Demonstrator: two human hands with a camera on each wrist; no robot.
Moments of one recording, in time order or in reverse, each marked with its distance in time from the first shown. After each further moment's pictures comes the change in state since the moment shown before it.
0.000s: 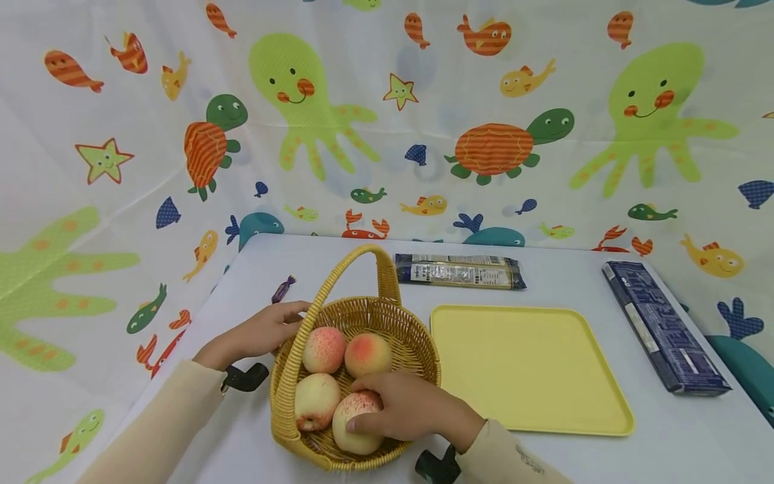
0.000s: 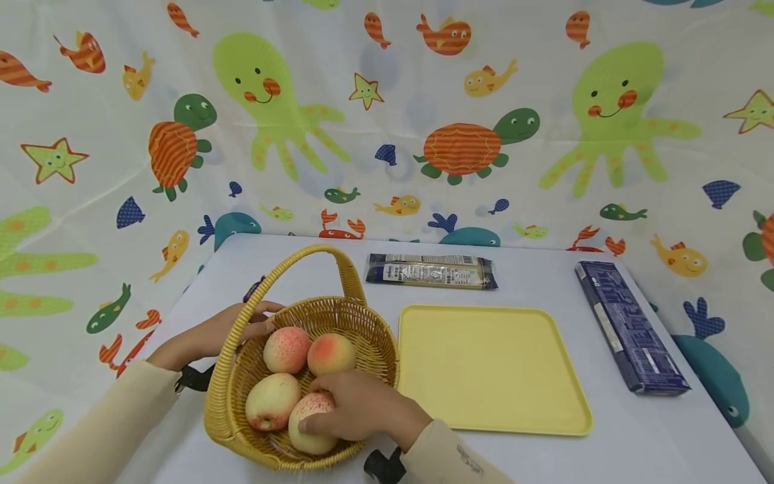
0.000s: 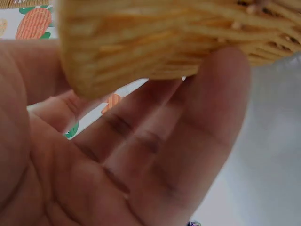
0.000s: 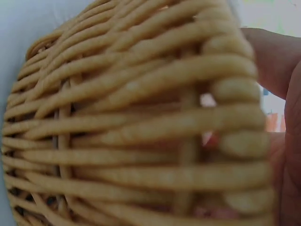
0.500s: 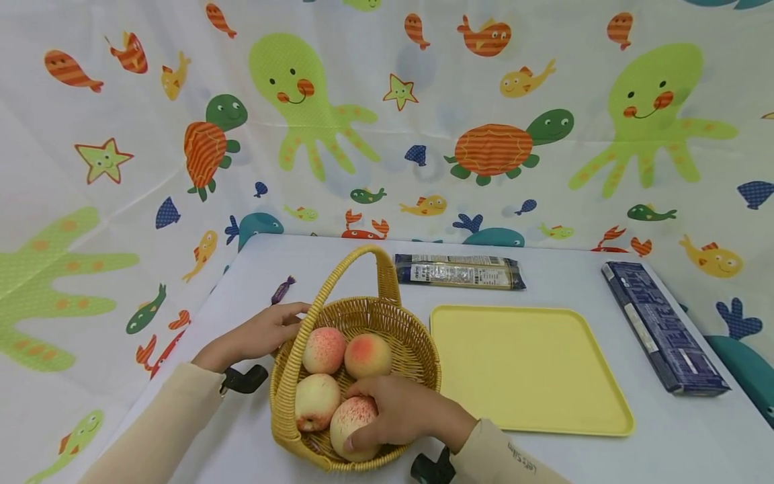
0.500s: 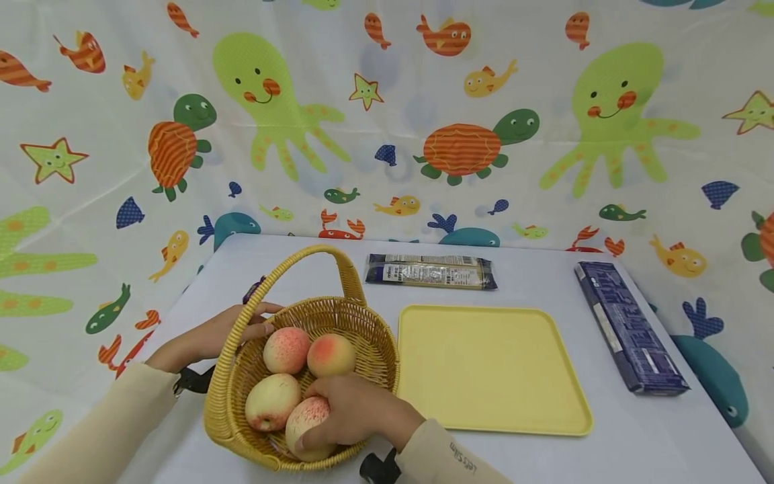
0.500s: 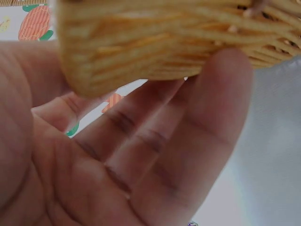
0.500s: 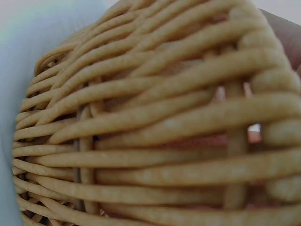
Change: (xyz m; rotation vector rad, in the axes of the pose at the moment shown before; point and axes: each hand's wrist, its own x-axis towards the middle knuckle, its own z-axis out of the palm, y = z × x) left_hand -0.001 -0.002 0.000 -0.024 -0.017 -0.001; right_hand 0.004 0.000 0.006 0.103 -0.052 0.022
